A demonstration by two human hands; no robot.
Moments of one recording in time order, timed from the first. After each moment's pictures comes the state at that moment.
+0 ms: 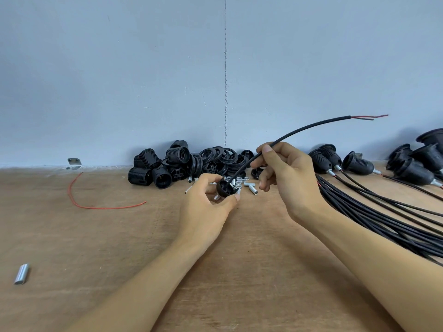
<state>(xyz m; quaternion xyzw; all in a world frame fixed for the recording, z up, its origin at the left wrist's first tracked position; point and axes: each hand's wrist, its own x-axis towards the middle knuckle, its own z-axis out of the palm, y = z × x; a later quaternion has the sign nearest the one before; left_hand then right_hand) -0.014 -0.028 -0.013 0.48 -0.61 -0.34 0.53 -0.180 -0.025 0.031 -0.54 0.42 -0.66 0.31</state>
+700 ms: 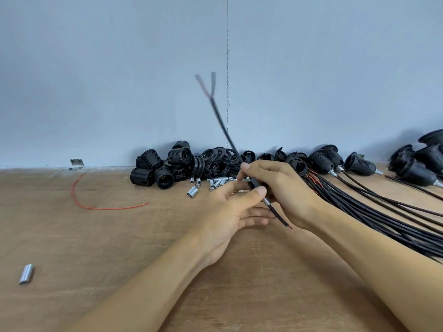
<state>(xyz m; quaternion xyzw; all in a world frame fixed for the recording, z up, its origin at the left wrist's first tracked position) -0.031 -0.010 0.007 0.28 -0.52 -0.67 0.45 -0.179 -0.019 0.033 -0.61 0.43 -0.50 0.44</state>
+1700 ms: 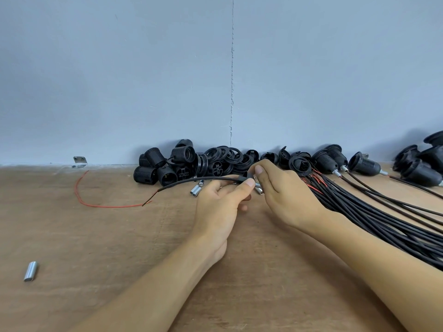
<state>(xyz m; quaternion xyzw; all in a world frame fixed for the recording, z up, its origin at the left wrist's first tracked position) -0.033 -0.022 -0.005 0.36 -0.46 -0.57 0.57 -0.184 -0.024 0.017 -0.75 0.55 -0.37 0.04</state>
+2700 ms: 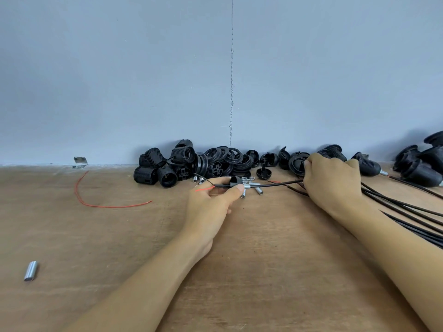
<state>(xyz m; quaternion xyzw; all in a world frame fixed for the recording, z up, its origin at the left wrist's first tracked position) -0.016 -0.033 -0.009 0.43 -0.50 -0.51 0.56 -0.249 -0.046 0.020 -0.56 0.78 -0.19 -0.22</state>
